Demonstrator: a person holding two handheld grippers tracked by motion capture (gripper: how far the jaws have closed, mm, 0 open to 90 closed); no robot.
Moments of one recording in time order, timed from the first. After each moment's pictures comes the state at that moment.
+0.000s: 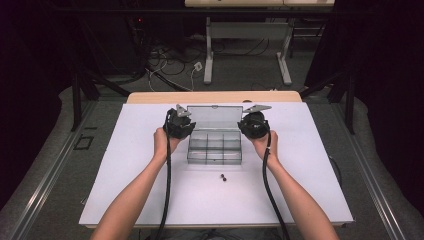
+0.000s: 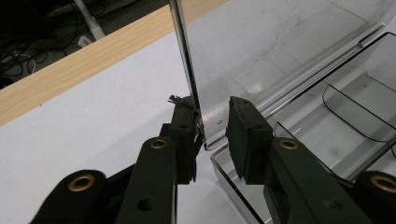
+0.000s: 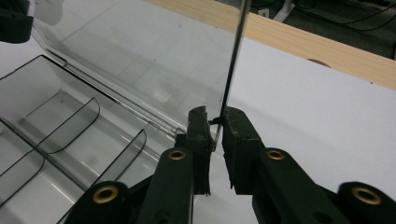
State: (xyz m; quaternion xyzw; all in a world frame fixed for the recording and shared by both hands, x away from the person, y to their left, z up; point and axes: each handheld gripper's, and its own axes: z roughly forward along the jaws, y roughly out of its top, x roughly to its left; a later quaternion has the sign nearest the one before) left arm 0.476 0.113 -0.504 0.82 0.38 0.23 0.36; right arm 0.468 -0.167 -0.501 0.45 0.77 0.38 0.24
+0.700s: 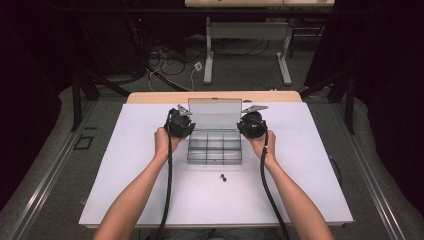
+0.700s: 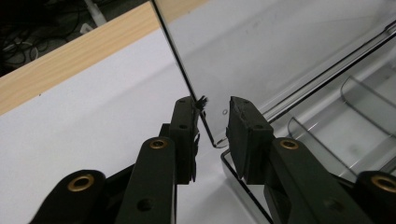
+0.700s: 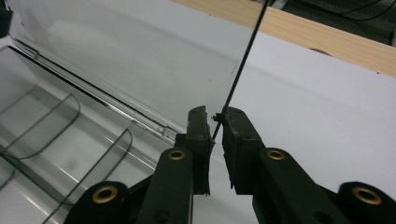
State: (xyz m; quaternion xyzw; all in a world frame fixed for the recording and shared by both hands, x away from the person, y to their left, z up) left arm 0.484 0.110 -0.510 0.83 0.39 0.23 0.32; right arm 0.479 -0.163 -0.514 0.46 0.77 0.36 0.24
